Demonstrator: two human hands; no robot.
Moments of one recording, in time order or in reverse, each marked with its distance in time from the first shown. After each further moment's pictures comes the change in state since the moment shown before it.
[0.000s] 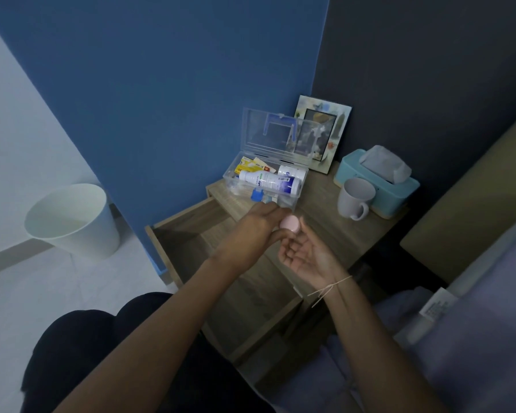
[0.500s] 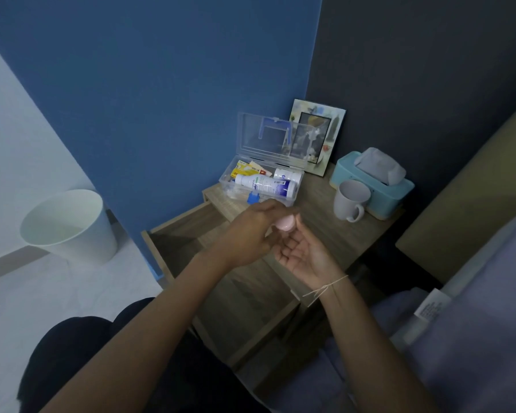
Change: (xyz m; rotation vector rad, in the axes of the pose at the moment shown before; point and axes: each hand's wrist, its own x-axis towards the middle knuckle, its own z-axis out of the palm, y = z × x) left_hand 0.009 0.004 -0.013 -0.134 -0.101 0.038; right_hand -0.004 -0.004 0.013 -0.067 -0.068 -0.083
